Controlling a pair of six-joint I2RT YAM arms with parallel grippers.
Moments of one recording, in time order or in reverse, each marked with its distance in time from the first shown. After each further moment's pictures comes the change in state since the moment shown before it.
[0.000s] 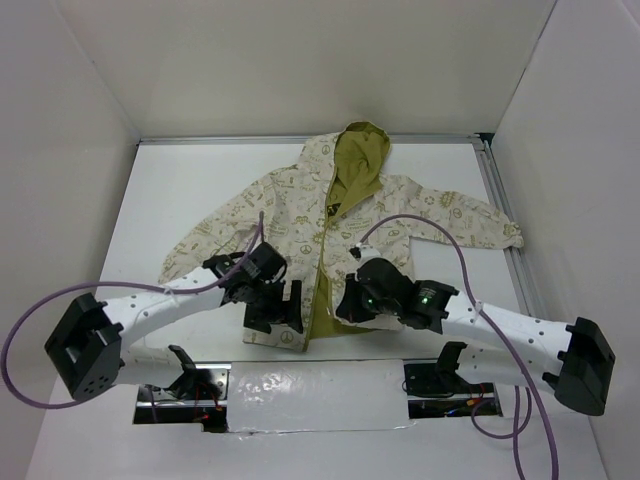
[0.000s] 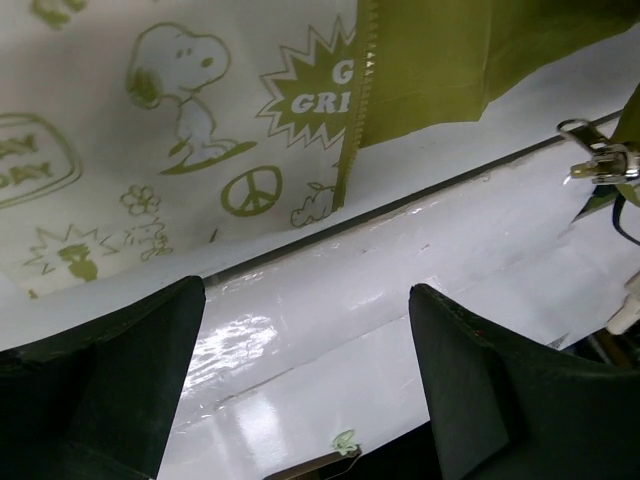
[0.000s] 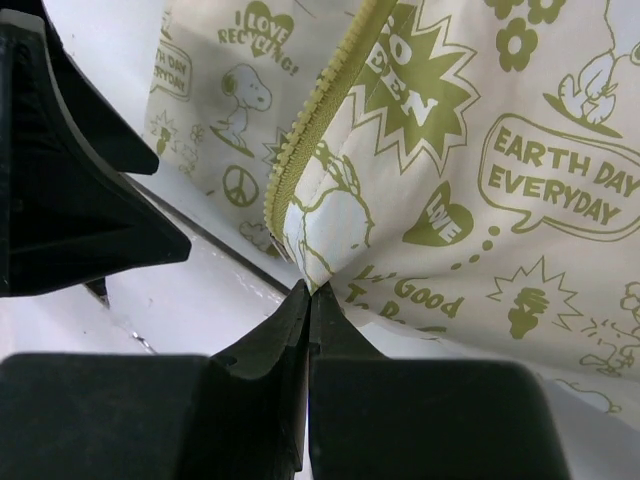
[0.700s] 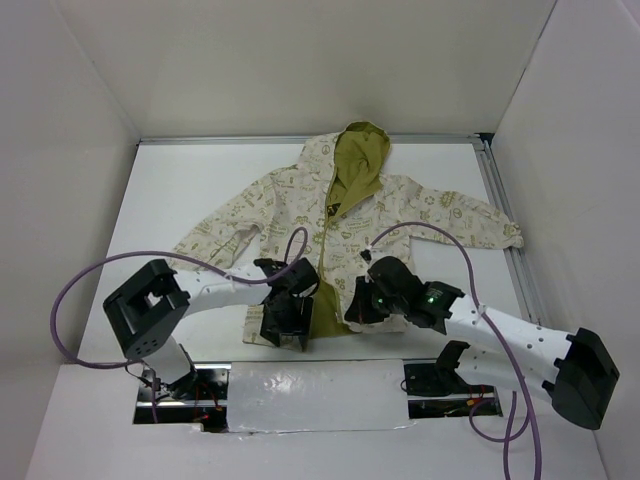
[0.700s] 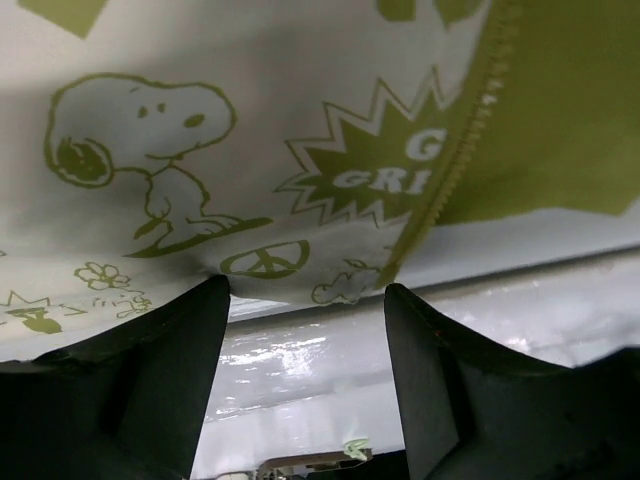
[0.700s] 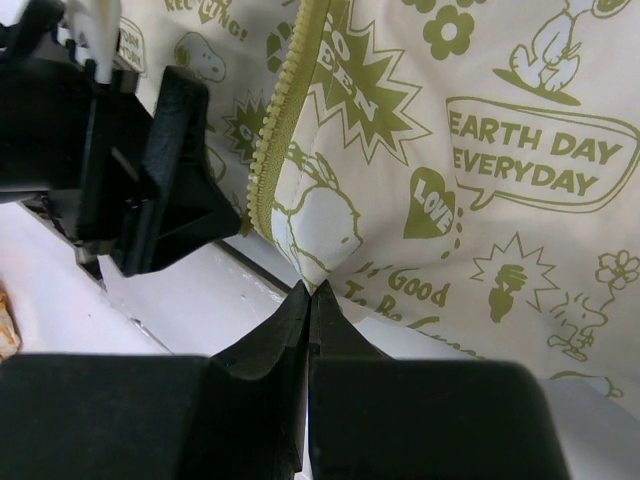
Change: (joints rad) left arm -0.142 0.352 0.101 -0.006 -0.099 -0.050; right arm -0.142 -0.044 -0.108 0.020 -0.161 -0.017
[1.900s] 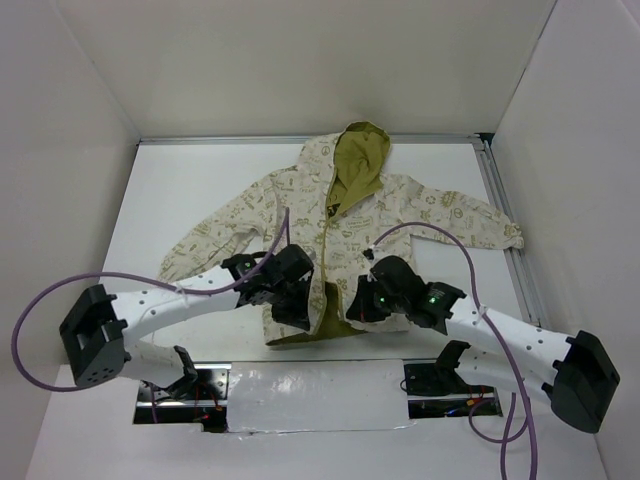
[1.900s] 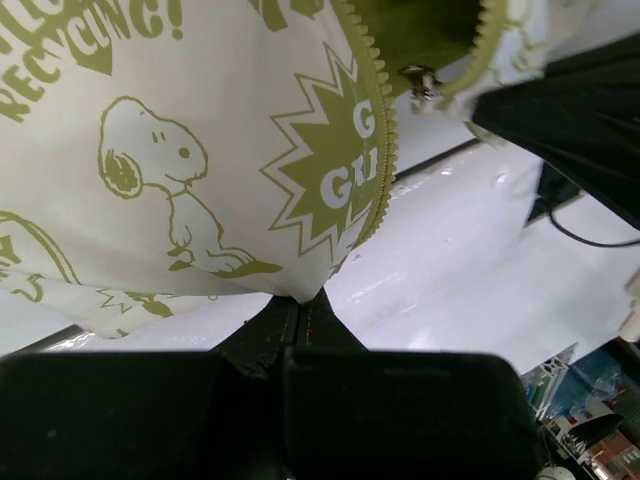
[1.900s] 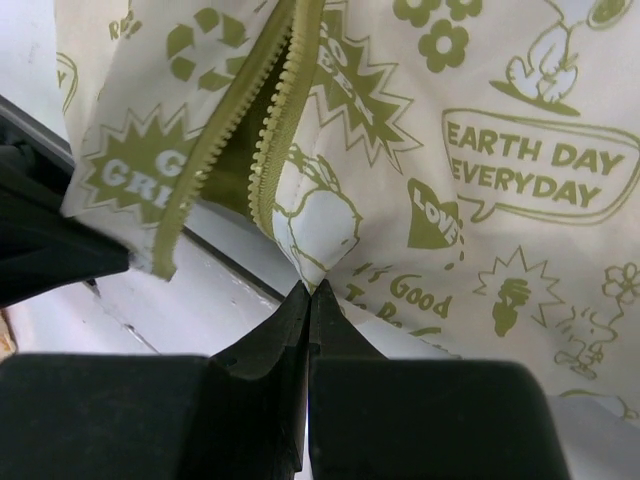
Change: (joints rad) left arm -0.051 -0.222 0.085 0.013 -0.017 -0.014; right arm -0.030 -0.009 -0.024 0.016 -0.010 -0.015
